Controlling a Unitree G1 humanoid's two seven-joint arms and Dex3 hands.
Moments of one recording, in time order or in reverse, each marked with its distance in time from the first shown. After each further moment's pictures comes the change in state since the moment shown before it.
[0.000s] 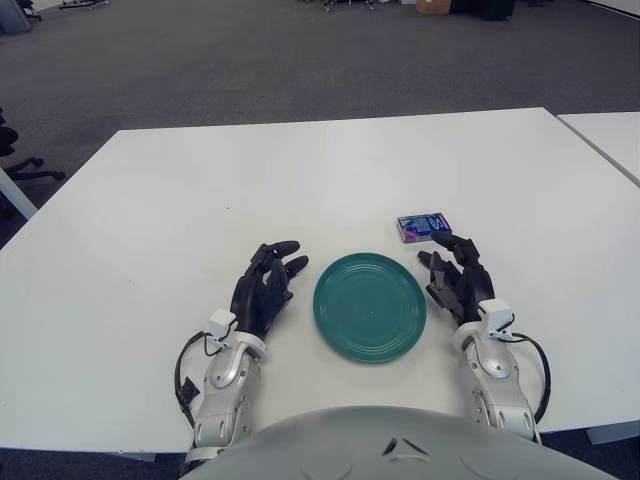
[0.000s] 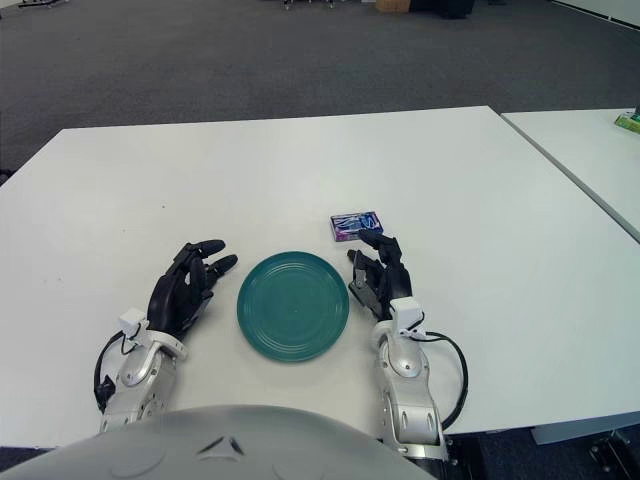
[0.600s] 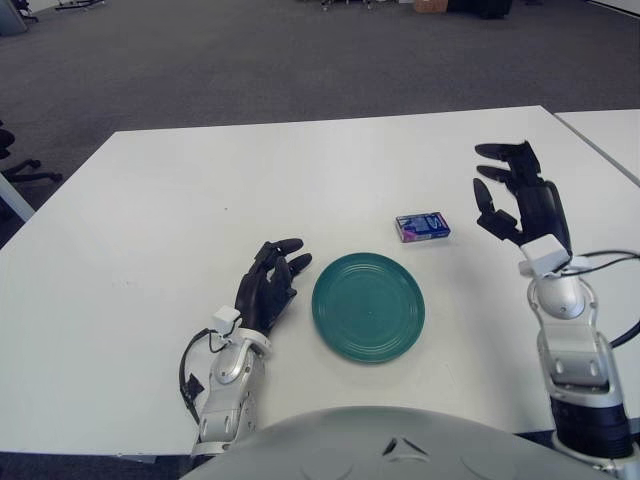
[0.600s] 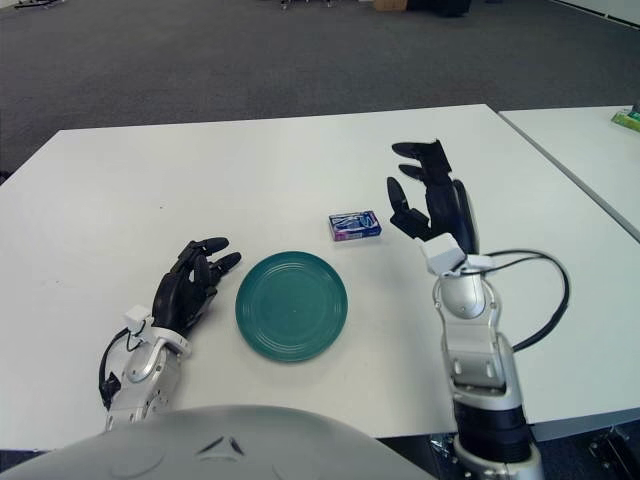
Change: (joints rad) left arm -0.025 -0.017 -0.008 0.026 0.007 -0.006 0.000; right arm -0.331 -0.443 -0.063 -0.162 -0.455 -0.043 0.049
